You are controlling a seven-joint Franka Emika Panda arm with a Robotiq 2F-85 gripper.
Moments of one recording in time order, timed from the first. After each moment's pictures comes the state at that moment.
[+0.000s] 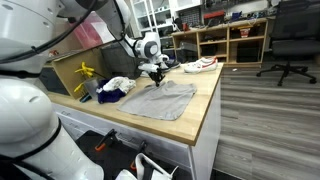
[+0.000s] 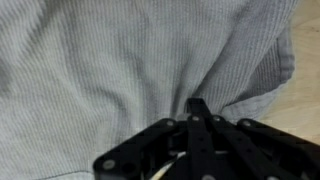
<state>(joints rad) -0.01 0.67 0.09 -1.79 0.10 2.45 0.06</state>
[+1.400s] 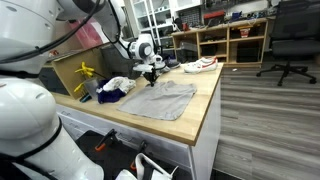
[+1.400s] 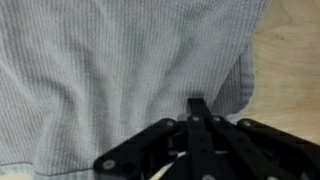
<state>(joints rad) 0.07 0.68 0.08 -1.77 0.08 2.47 0.06</state>
